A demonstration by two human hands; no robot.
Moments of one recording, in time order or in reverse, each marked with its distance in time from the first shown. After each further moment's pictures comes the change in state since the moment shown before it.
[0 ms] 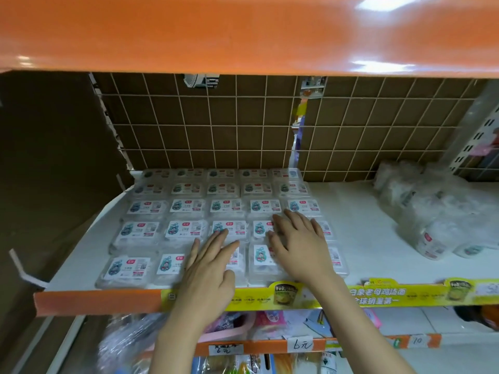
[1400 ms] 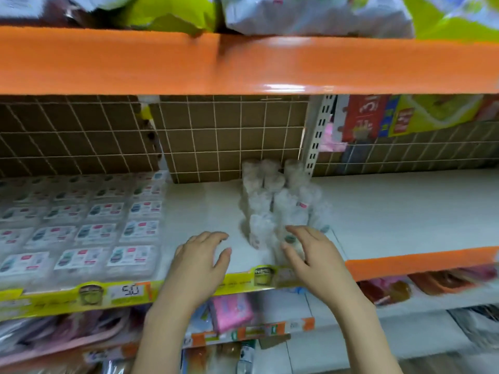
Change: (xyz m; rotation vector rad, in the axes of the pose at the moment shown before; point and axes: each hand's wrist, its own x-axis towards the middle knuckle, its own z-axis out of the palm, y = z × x) left_hand 0.046 0.282 0.127 -0.010 0.024 0.074; right_hand -0.112 0.302 -0.156 0.181 0.025 0.060
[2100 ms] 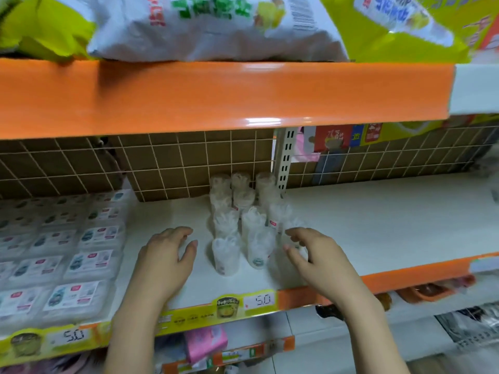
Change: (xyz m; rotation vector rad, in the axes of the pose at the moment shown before) left_hand 0.059 0.023 0.003 -0.016 0.112 -0.119; right_hand 0.031 0.063 -0.044 0.043 0.020 0.052
